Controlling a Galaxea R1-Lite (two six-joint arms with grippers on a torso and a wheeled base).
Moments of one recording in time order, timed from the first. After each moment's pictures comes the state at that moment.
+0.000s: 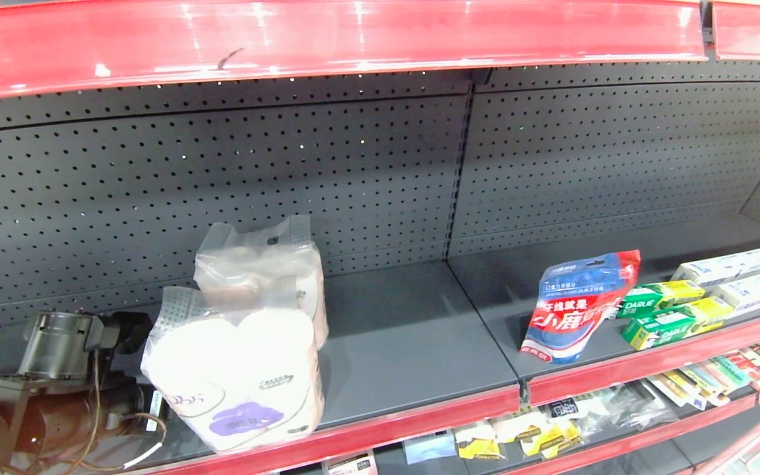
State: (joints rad) left arm -0.09 1.65 -0.32 -0.46 0.12 -0.02; right arm 0.00 0.00 0.00 0.00 0.00 -0.01
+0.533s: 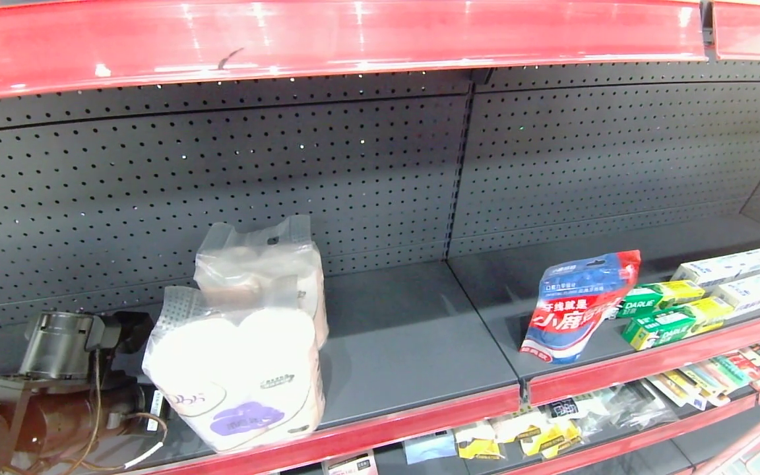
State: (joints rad) left arm -0.10 1.65 -0.32 -0.46 0.12 -0.02; right arm 0.00 0.00 0.00 0.00 0.00 -0.01
